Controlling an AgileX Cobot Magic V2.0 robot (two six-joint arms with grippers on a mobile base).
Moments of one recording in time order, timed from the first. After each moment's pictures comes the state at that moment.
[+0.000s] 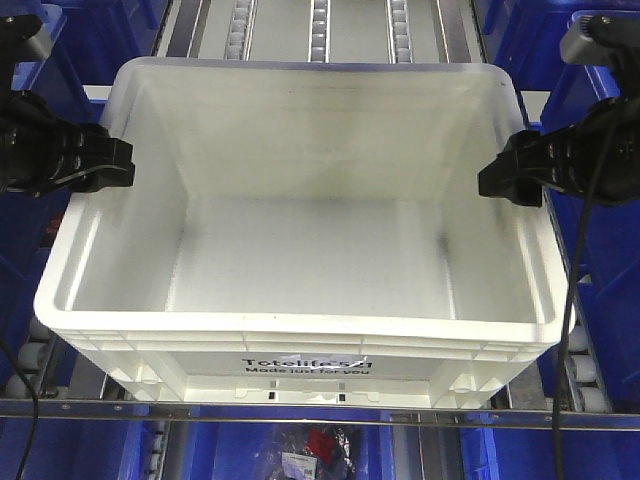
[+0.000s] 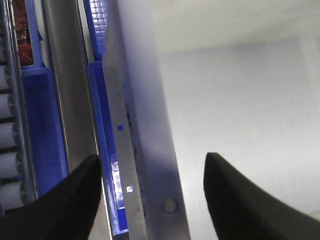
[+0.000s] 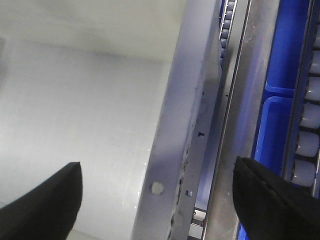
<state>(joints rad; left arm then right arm) -0.15 1.33 -1.13 -0.24 0.85 0.08 0.16 1.25 -1.07 0.26 0.84 -0.11</state>
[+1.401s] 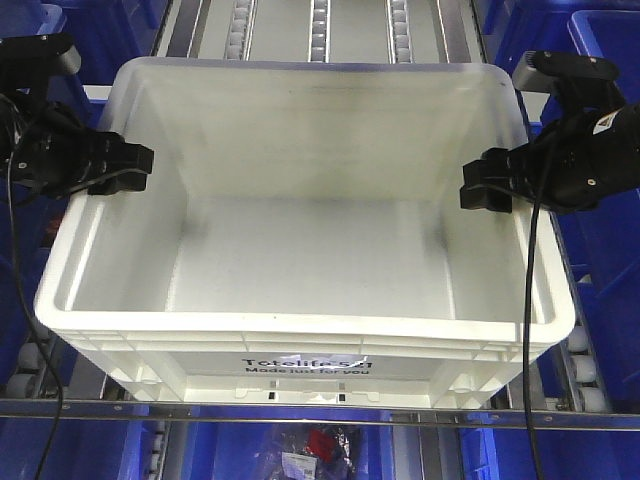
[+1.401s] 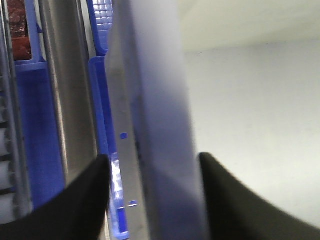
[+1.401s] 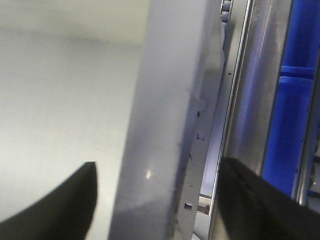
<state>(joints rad) -0.16 1.42 -1.13 -0.28 0.79 0.11 0.16 1.41 -1.07 0.28 0.77 -0.13</state>
